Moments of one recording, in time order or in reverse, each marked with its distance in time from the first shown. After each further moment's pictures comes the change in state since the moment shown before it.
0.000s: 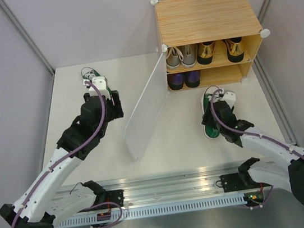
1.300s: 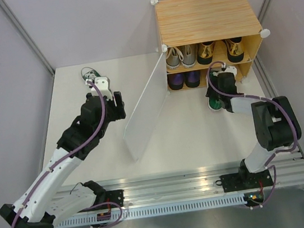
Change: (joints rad) left arm 0.000 0.000 0.000 -0.004 0.069 0.004; right arm -0.389 0.575 0.304 0.346 -0.204 -0.243
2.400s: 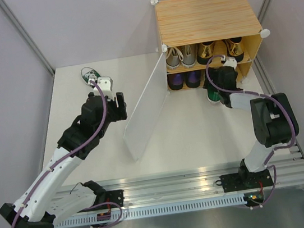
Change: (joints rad) left arm 0.000 0.006 0.000 0.000 0.045 0.029; right arm -0.009 0.078 0.097 0.089 0.012 -0.055
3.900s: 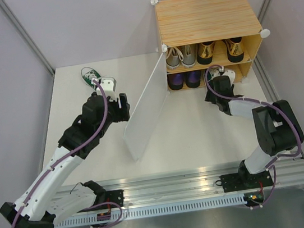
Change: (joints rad) left arm 0.000 0.007 0.000 0.000 0.076 0.011; right arm 0.077 -0.119 -0.114 -0.196 0.095 0.113
